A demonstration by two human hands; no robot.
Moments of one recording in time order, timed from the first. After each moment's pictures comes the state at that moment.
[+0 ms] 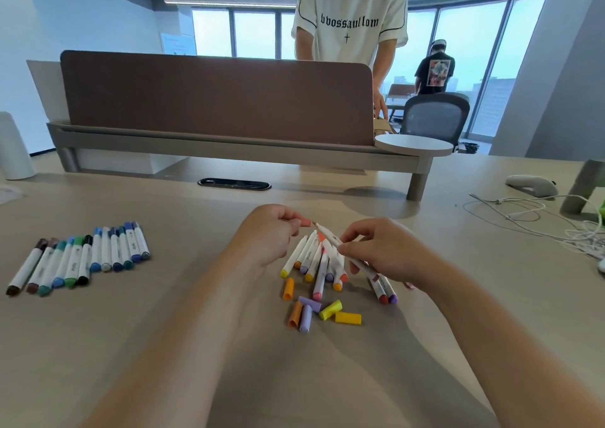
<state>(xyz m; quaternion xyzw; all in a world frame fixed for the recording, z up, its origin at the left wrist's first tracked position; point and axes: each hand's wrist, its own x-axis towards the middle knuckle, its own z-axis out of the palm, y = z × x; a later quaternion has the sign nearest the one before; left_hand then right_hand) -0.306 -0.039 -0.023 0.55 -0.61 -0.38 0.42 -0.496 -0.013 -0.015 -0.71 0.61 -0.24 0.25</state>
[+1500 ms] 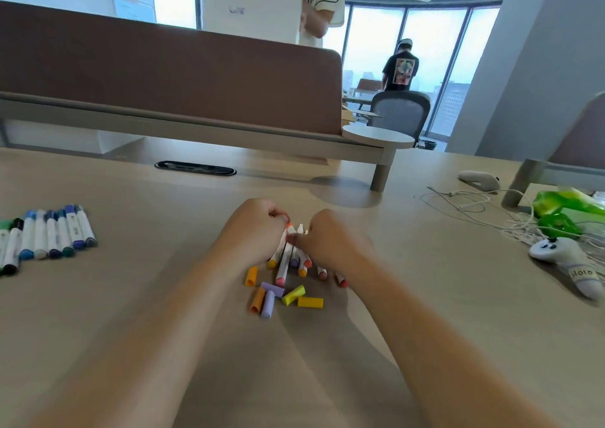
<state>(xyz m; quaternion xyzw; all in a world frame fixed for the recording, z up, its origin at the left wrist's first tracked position) -0.331 -0.032 -0.031 0.56 -0.70 -0.26 0.36 -0.466 -0.027 -0.034 -0.64 0.74 -0.16 0.11</state>
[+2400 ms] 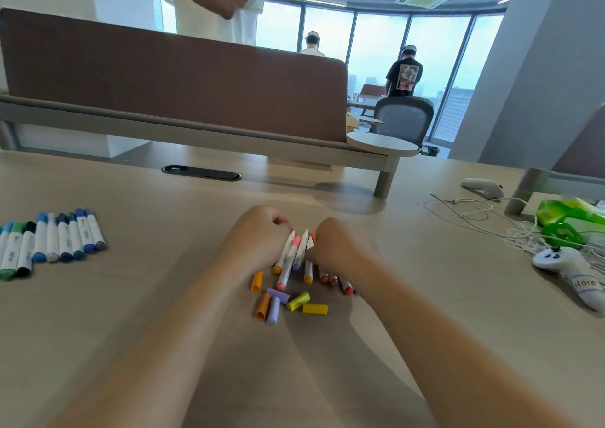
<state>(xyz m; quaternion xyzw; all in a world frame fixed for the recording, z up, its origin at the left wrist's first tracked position) -0.330 -0.035 -0.033 0.57 -0.69 -0.27 0.35 -0.461 -0.031 -0.024 -0.62 0.78 -0.01 0.09</state>
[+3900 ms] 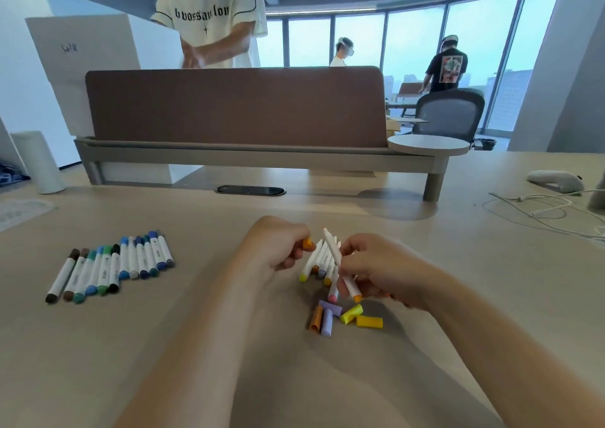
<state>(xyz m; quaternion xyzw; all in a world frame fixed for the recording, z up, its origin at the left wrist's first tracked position) -0.287 -0.049 -0.028 0.60 -0.53 -0.45 0.40 -0.463 0.003 -0.017 -0.63 0.58 -0.27 0.44</state>
